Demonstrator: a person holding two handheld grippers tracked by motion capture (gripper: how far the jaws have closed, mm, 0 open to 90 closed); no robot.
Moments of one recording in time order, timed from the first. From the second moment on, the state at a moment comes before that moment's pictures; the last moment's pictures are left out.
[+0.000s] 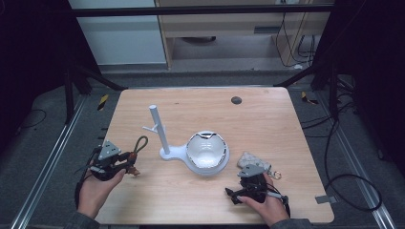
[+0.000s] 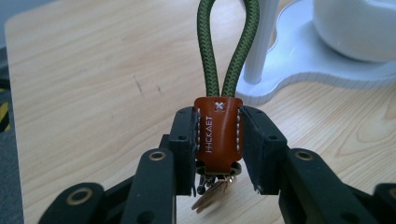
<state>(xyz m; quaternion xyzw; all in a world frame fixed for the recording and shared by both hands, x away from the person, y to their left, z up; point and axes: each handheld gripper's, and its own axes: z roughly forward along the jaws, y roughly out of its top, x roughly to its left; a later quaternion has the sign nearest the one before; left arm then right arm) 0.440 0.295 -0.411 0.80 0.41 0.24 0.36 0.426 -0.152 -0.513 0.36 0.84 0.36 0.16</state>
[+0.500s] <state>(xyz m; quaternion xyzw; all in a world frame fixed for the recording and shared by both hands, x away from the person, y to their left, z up) 0.421 0.282 -0.397 0.79 0.39 0.26 0.41 0.426 -0.152 -0.513 0.36 0.84 0.36 0.16</state>
